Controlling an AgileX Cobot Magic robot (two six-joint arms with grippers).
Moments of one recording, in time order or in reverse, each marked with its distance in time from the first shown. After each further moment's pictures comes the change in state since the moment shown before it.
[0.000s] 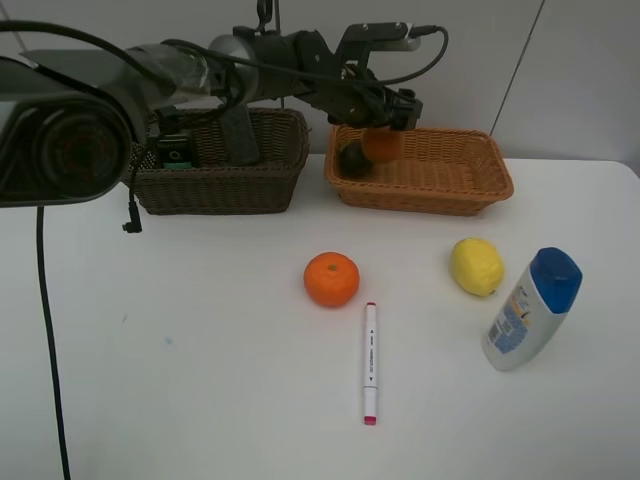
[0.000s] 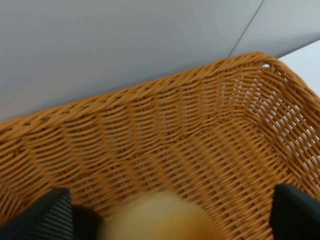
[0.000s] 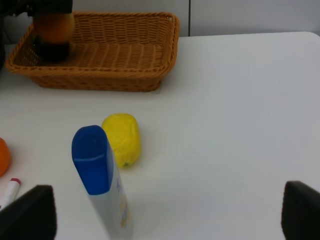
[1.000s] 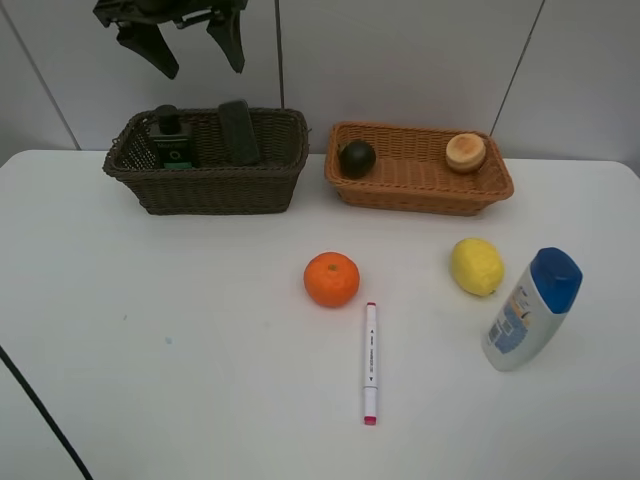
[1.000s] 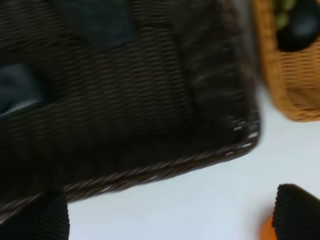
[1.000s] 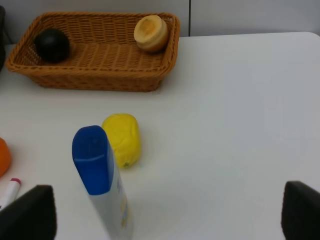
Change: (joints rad) left arm 0.318 -0.478 0.122 0.311 0.922 -0.347; right arm 0.000 0.000 0.000 0.000 0.000 0.000
